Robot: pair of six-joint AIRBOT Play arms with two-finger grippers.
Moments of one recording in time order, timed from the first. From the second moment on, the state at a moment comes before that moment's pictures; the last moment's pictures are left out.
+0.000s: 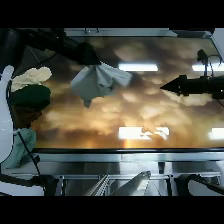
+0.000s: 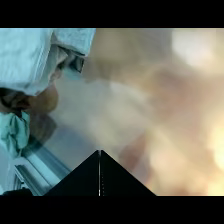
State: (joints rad) left arm -0.26 -1.66 2.00 0.81 -1.49 -1.31; right arm -0.22 -1.30 1.11 -0.50 1.32 1.04
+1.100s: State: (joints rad) left arm -0.34 -1.53 1.66 0.98 -1.51 -1.41; right arm -0.17 -1.28 1.09 -0.74 1.46 1.19
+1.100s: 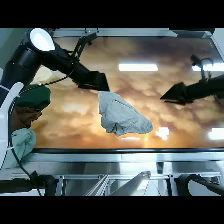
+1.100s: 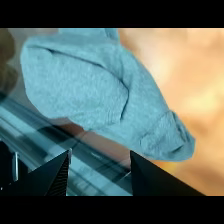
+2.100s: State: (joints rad) left arm -0.53 -1.53 1.18 0.97 -1.06 -1.33; right arm 0.03 -1.42 0.70 -0.54 1.10 1.05
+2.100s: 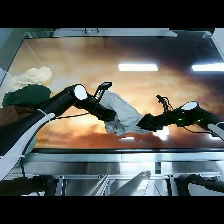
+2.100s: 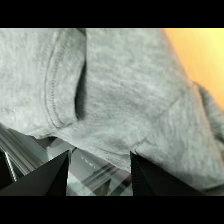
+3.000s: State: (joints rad) left arm -0.38 -1.46 1.24 0.97 -1.19 -1.28; right arm 0.01 -1.50 0.88 -0.45 1.28 0.93
